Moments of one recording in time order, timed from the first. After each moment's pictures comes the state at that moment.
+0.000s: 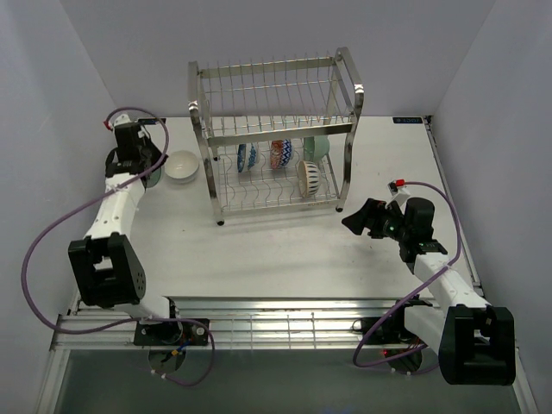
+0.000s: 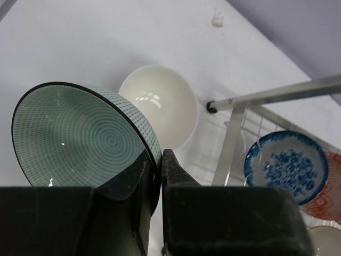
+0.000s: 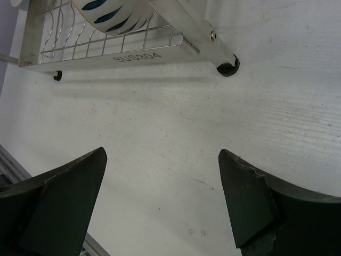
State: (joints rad) left arm 0.11 1.48 1.20 -0.29 -0.07 -0.50; right arm 0.03 1.01 0.39 0.11 -0.60 0.37
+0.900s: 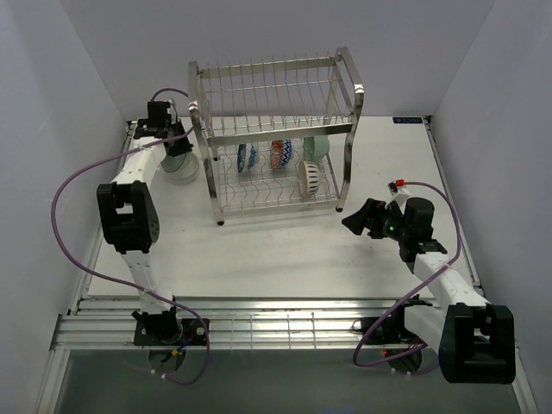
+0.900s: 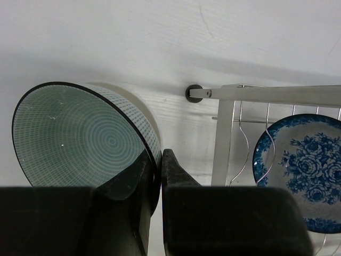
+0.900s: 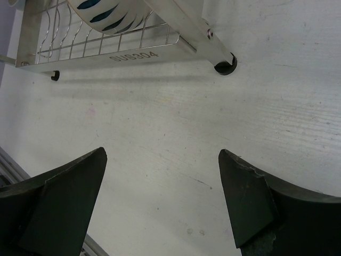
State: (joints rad) left arm 0.03 2.00 1.70 -0.48 0.08 -0.31; right arm 0.03 1.02 0.39 0.11 -0.59 0.37
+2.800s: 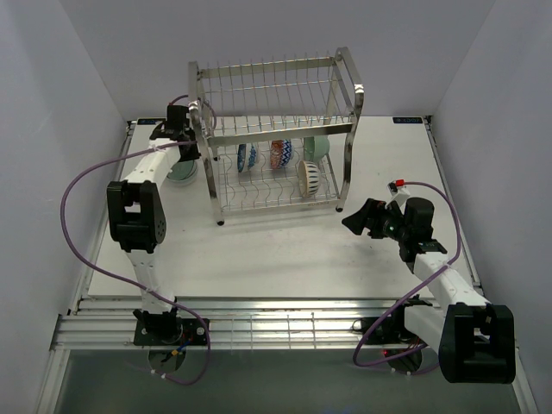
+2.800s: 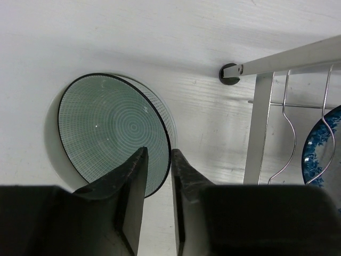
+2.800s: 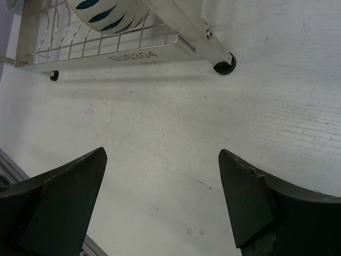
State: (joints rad) left arm -0.08 2.02 1.70 -0.54 -0.17 -0.18; right arm 0.03 1.02 0.39 0.11 -0.59 0.36
